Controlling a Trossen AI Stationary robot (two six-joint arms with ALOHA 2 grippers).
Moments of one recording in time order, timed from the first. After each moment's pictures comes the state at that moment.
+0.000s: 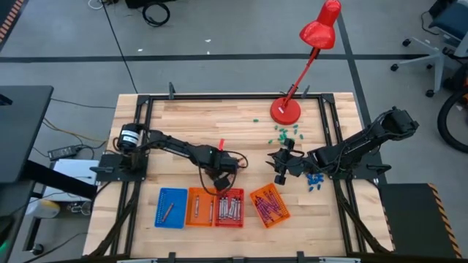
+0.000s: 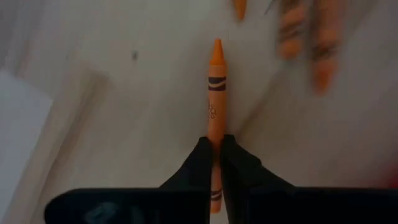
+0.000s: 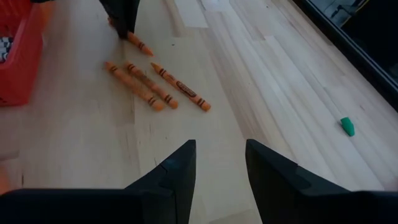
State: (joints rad) left arm -0.10 1.95 1.26 -0.77 -0.10 -0.65; right arm 0.28 1.27 0.44 0.14 0.60 0.18
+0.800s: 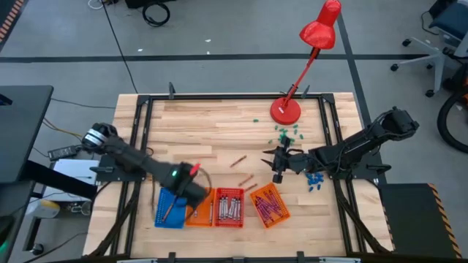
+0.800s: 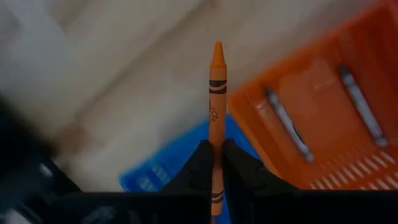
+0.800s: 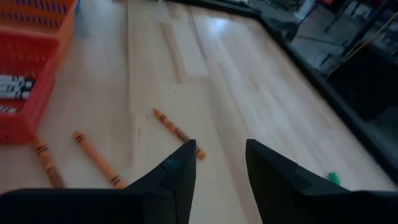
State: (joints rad) left arm -0.43 1.62 1.25 -1.24 -0.06 -1.34; right arm 0.27 1.27 0.44 0.33 0.61 -0.01
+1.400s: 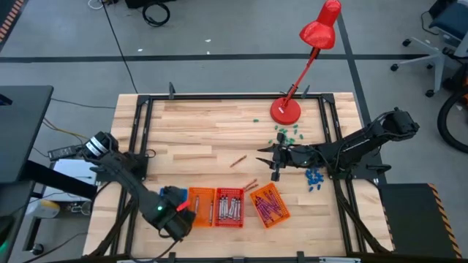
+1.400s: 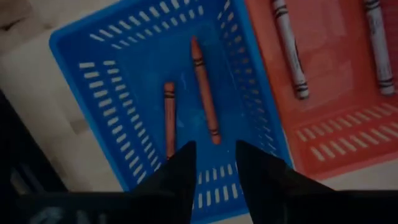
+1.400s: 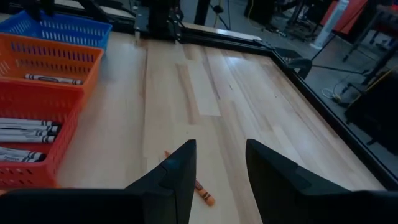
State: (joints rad) left arm -0.77 1.70 1.25 -1.15 -0.07 -1.94; right arm 0.19 1.27 0.44 0.51 0.44 -0.11
